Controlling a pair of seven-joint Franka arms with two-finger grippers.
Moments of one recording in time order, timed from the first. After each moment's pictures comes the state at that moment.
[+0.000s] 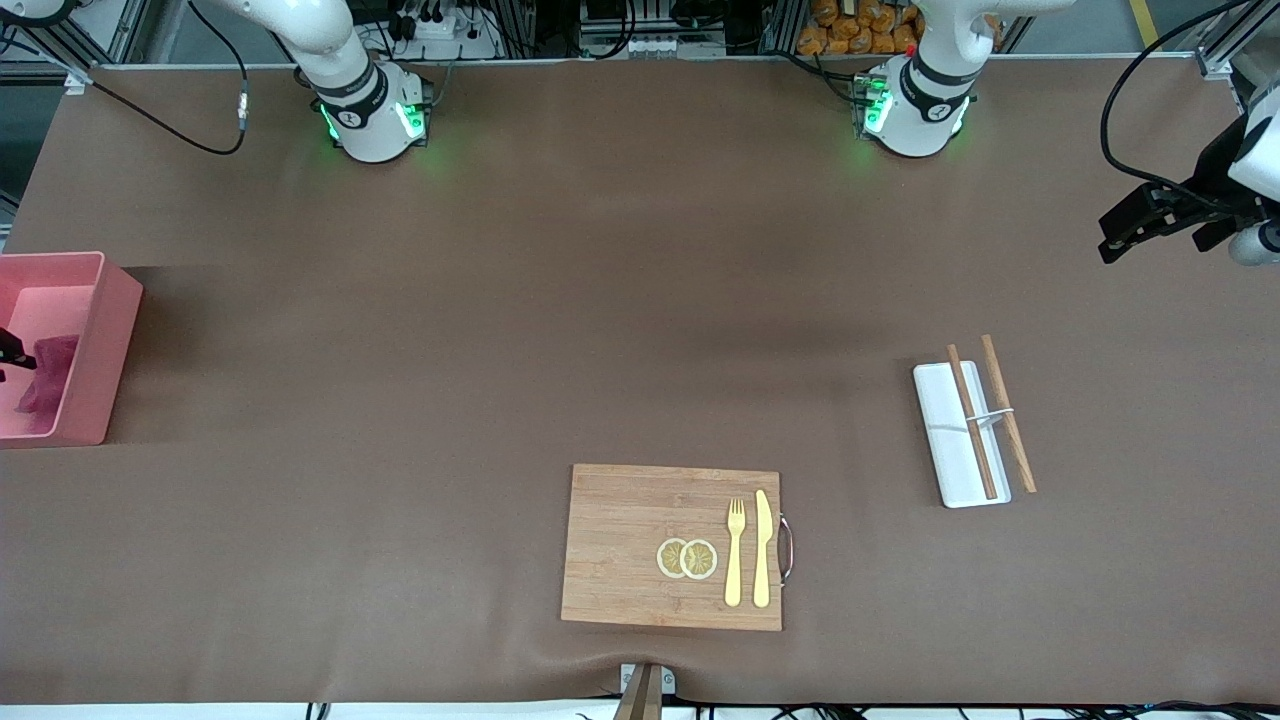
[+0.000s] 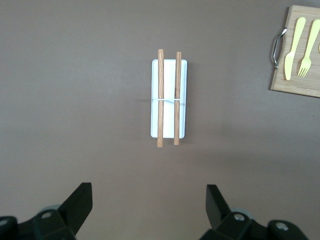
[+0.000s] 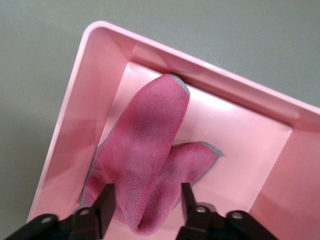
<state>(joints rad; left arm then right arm) -0.09 -0.07 0.02 -1.63 0.06 1.59 -0.17 -0.92 0.71 0.26 -1.43 -0.21 2.06 -1.04</state>
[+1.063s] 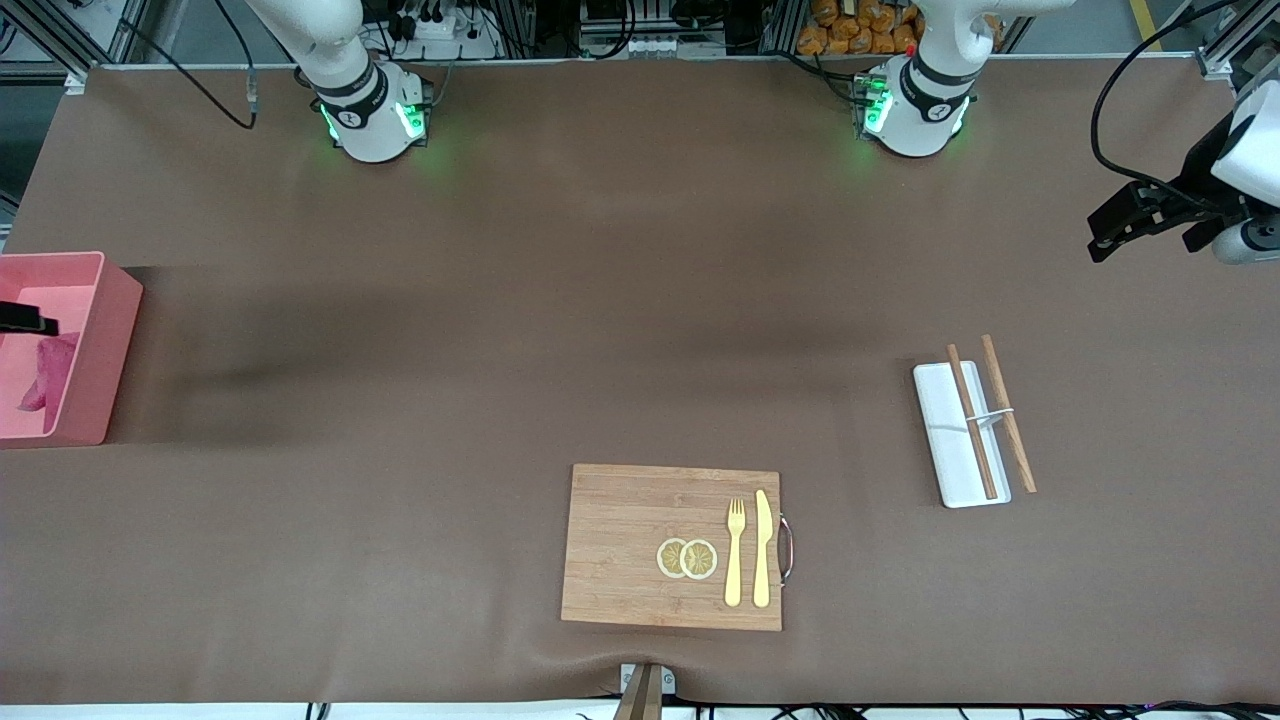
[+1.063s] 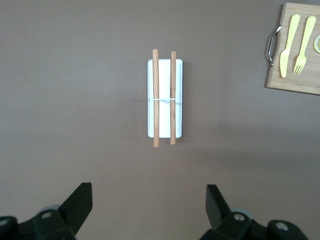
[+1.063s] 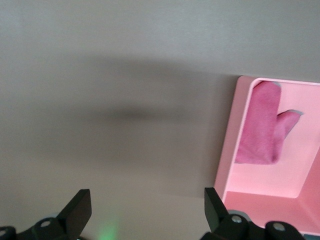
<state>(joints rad) -0.09 -0.07 0.00 -1.63 0.06 1.59 -0.17 -0.65 0.36 0.36 -1.44 -0.17 1.53 -0.39</state>
